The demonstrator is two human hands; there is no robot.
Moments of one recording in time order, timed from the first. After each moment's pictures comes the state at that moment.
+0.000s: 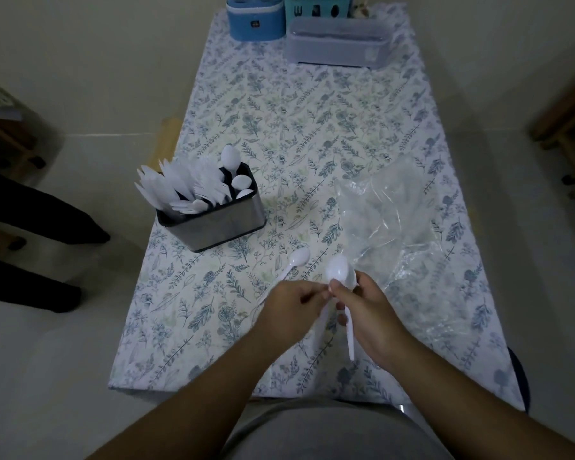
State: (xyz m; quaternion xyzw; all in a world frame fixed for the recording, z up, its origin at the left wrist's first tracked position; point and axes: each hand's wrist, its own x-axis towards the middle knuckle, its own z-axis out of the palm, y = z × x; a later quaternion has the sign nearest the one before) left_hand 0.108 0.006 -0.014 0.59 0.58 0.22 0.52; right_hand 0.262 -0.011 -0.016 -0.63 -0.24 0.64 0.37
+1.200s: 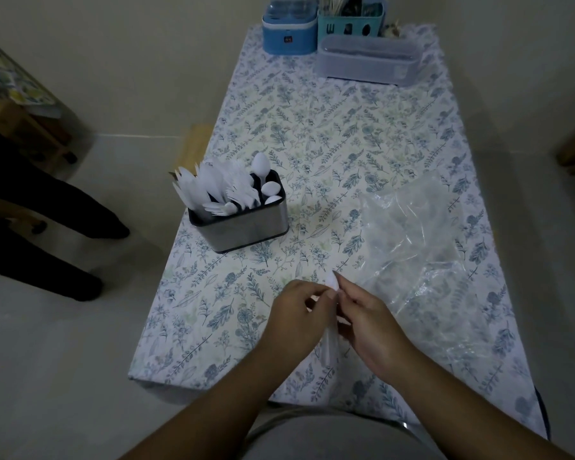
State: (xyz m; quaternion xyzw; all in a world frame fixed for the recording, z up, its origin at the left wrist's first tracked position) left_hand 0.095 -0.008 0.008 0.58 0.63 0.29 0.43; right_hand 0.235 -0.009 -0.011 -0.54 -0.24 0.71 0.38
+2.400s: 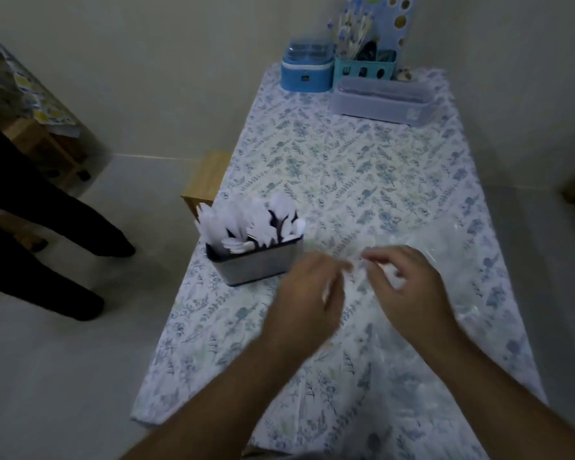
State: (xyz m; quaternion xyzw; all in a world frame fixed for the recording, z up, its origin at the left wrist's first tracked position) left_hand 0.073 0.060 0.058 0.76 0.51 0.38 0.16; right_hand 0.253 0.072 0.054 -0.59 -0.67 0.23 0.39
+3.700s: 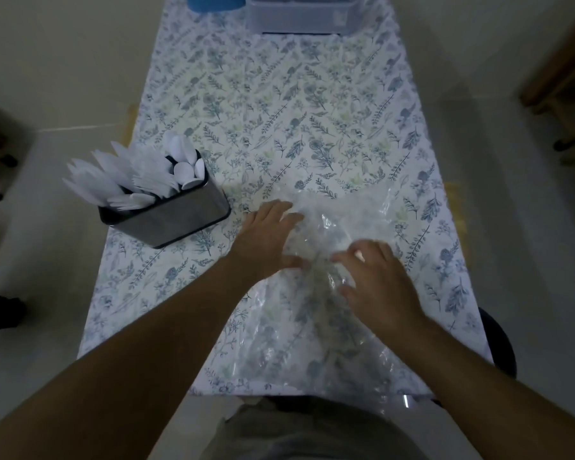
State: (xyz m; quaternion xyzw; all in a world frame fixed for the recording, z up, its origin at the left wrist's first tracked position) left_hand 0.134 0.108 -0.043 0.86 0.49 -0.02 0.15; right_hand 0.340 -0.002 -0.028 -0.66 -0.73 0.16 0.10
